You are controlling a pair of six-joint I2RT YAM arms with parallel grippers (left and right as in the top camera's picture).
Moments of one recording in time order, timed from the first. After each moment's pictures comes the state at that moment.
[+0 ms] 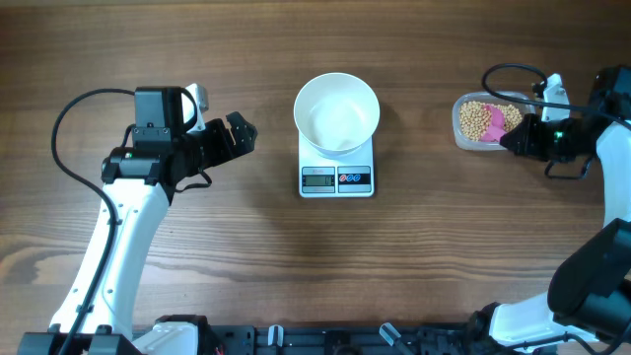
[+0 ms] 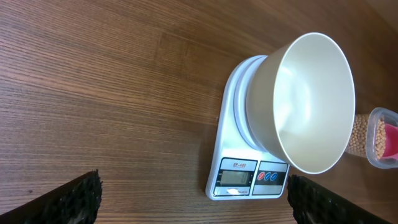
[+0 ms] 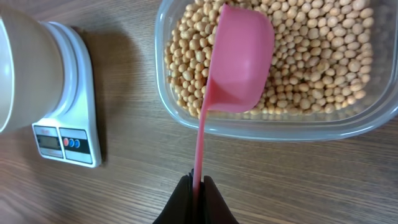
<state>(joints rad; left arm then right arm) -0.04 1.36 1.03 -0.65 0.34 -0.42 -0.41 1.70 1.32 -1.02 -0.51 -0.28</state>
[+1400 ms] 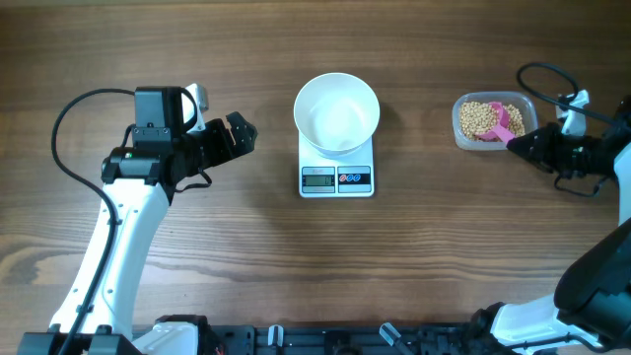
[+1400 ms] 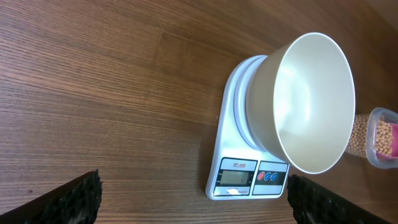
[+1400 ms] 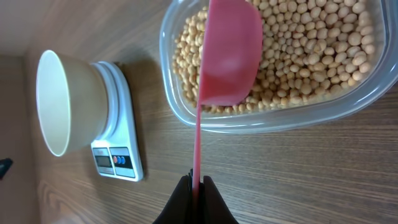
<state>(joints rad) -0.04 1.36 1.03 -0.65 0.34 -0.42 -0.55 1.70 1.23 -0.96 -0.74 -0.21</state>
